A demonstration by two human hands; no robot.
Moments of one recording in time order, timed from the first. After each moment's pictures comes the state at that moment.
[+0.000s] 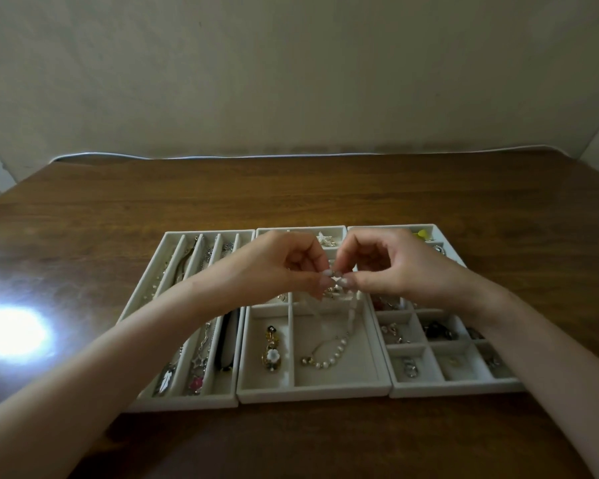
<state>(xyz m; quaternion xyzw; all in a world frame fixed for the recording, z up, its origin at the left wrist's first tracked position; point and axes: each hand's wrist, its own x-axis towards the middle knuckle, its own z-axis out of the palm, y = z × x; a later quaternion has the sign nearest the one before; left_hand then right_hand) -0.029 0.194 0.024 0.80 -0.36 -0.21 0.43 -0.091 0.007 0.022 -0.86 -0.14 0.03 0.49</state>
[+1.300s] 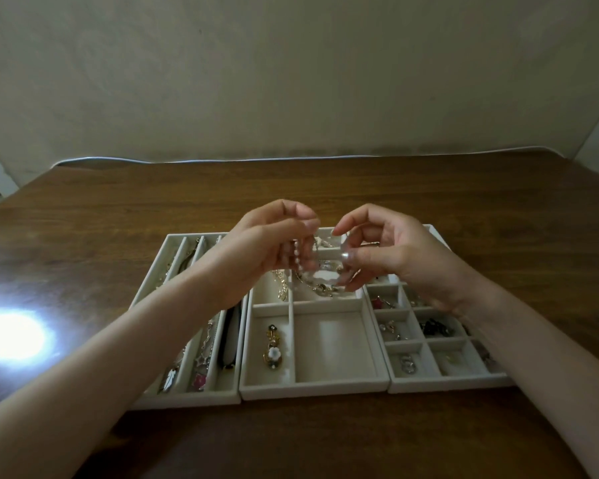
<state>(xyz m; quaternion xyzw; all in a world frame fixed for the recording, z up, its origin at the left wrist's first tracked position) -0.025 0.196 0.030 0.63 -0.26 -0.25 0.69 -0.093 0.014 0.029 -0.76 -0.06 0.01 0.64</state>
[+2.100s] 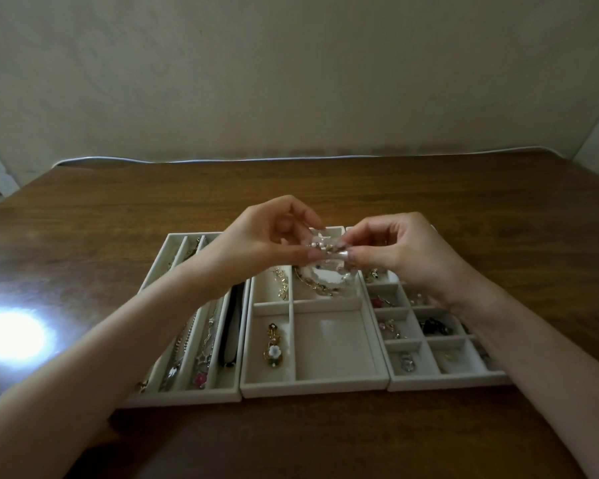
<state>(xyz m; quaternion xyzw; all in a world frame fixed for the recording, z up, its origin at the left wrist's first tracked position) -0.021 0.202 0.034 0.74 -0.36 -0.15 0.55 -0.093 0.013 0.028 -0.82 -0.04 -0.05 0.57</state>
